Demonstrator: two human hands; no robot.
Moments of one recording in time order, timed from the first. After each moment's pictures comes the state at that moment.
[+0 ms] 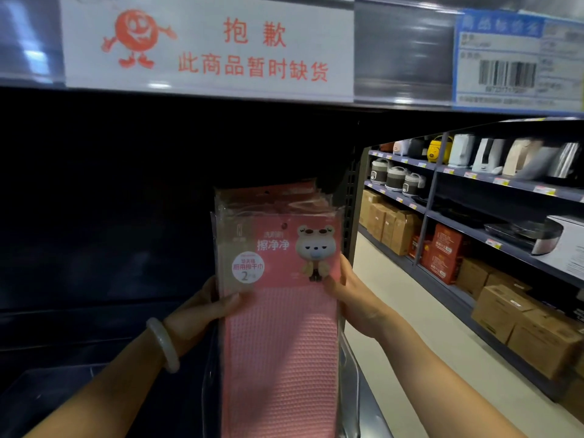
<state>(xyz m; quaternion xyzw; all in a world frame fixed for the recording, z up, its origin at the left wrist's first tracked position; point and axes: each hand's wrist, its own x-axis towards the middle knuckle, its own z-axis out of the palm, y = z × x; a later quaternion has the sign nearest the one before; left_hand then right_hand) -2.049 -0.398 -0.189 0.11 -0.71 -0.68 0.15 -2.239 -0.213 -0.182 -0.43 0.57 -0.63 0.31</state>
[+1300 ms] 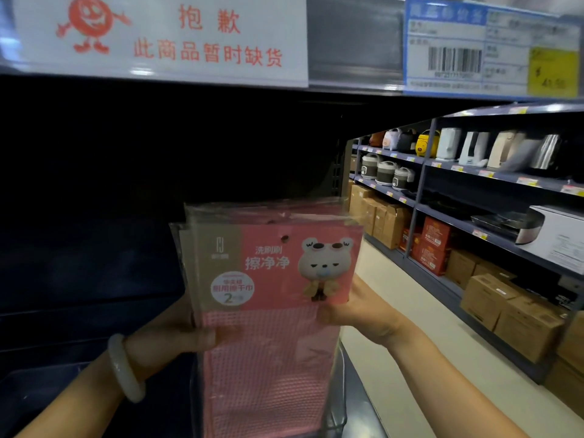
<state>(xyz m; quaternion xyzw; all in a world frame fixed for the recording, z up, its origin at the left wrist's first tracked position) -2.008 -0.348 -0.160 0.01 -0.75 -0.65 0.10 -2.204 -0.164 -0.162 -0.49 0.57 -0.58 0.31</state>
